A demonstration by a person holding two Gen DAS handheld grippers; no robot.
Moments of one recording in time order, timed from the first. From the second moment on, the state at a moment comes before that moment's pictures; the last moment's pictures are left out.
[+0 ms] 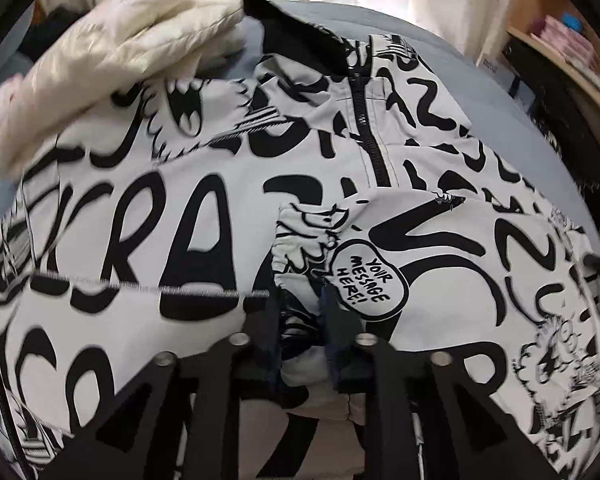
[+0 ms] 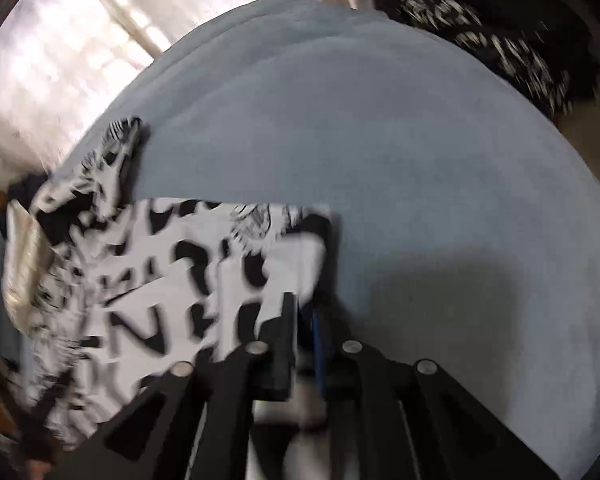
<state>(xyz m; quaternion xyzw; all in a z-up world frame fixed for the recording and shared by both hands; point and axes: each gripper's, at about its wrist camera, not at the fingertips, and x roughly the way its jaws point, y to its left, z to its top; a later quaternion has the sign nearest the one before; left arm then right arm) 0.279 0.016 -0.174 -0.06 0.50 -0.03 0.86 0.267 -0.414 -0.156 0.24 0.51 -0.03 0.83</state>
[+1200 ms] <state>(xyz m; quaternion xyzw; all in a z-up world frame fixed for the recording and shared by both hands) 0.225 0.029 -0.131 -0.04 0.50 -0.07 0.86 0.088 -0.325 -0.088 0.08 0.46 -0.03 0.88</state>
